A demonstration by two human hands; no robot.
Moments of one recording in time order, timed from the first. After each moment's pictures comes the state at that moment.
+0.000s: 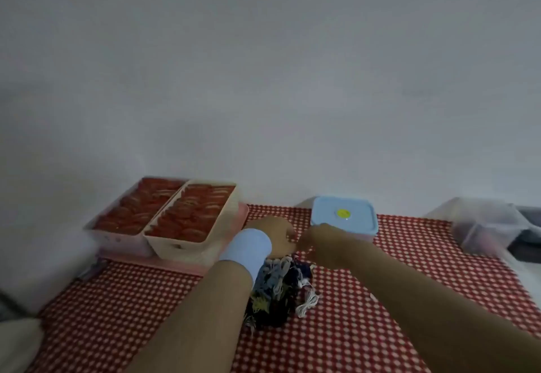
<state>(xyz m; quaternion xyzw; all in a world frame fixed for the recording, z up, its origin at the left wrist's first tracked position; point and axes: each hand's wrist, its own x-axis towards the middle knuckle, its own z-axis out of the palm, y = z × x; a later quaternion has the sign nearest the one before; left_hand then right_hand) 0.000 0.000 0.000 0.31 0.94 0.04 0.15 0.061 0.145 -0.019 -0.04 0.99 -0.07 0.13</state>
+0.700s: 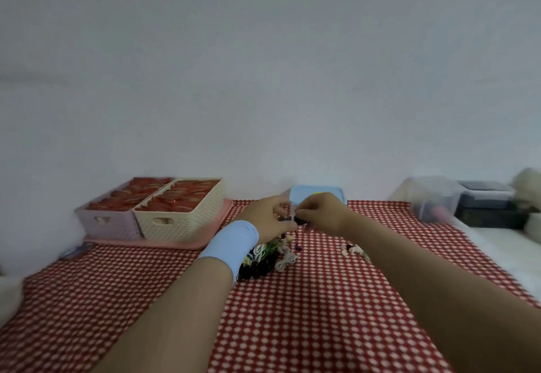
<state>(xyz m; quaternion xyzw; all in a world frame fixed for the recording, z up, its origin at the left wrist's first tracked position) 0.111 -0.020 -0.018 0.32 0.90 0.30 0.04 0.162 0.152 -0.027 0.05 0.89 -0.43 -0.10</state>
